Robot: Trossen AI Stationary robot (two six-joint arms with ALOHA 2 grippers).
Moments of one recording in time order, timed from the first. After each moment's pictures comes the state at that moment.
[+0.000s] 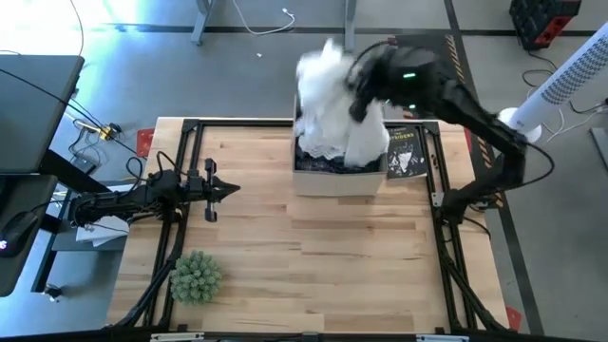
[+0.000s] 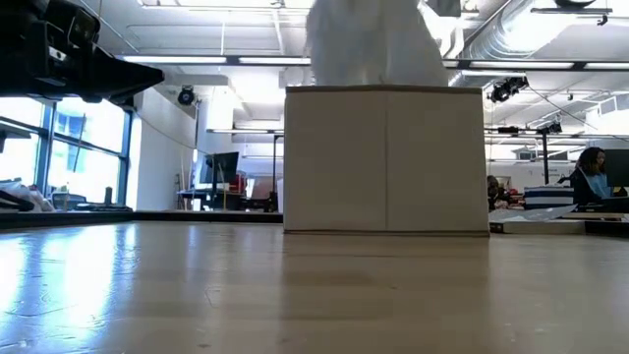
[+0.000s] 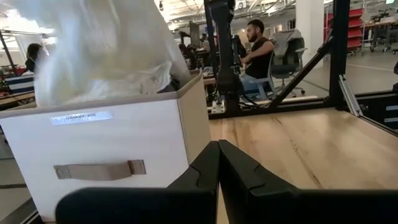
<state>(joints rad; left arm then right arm) 0.13 0.04 0.01 0.09 0.01 0.15 -0.39 1.49 1.88 -0.69 0.21 -0.21</state>
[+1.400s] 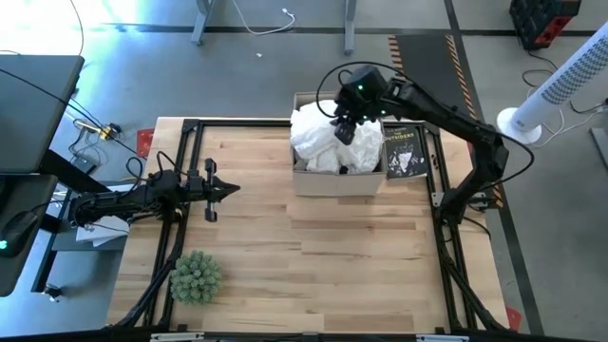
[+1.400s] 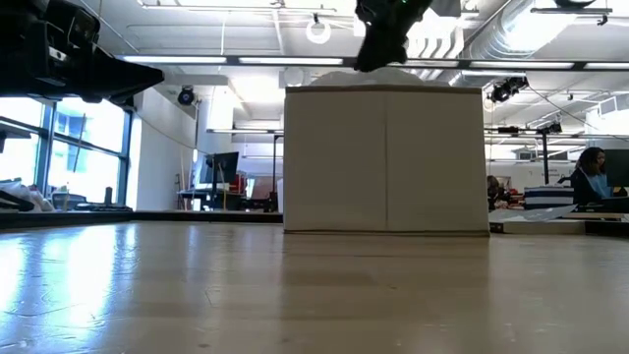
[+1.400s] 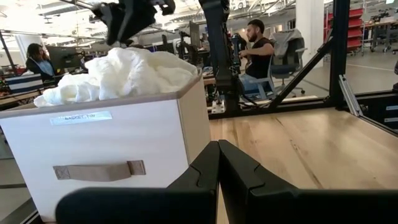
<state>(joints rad) 0.13 0.04 0.01 0.09 0.01 0.15 -0.48 1.65 1.77 -0.92 -0.05 -0.09</state>
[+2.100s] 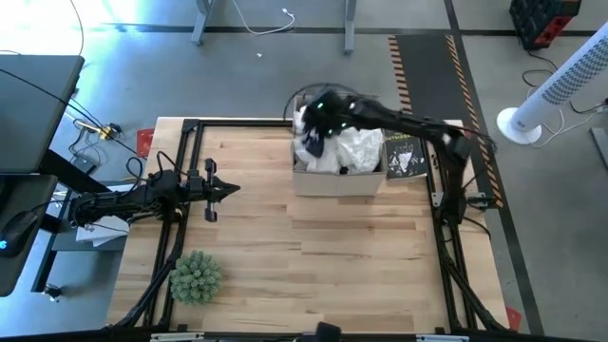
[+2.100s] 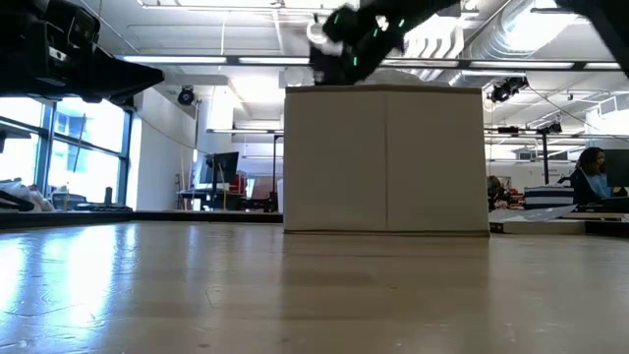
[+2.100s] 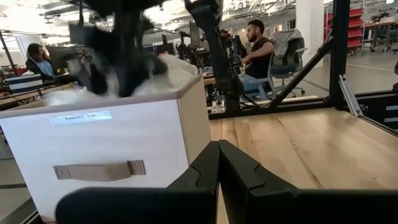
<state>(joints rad) 0.13 0.04 0.01 0.09 0.01 0.15 -0.45 1.93 1.74 -0.66 -0.14 -0.14</state>
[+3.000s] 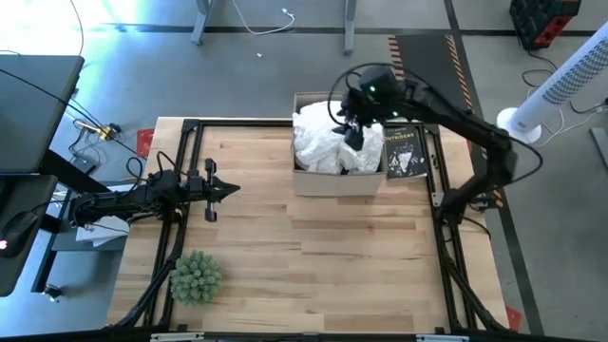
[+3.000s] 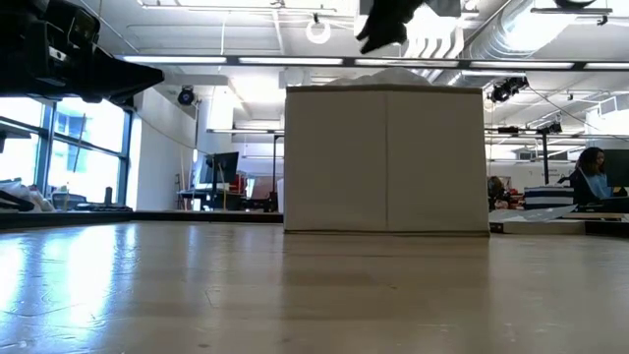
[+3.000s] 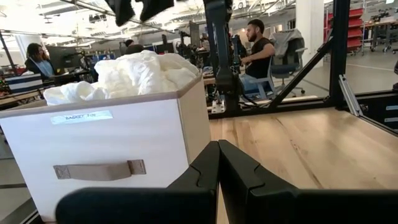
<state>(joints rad) 0.13 0.04 0.01 0.09 0.01 0.15 -0.45 1.58 1.77 -0.94 -0.13 -0.19</state>
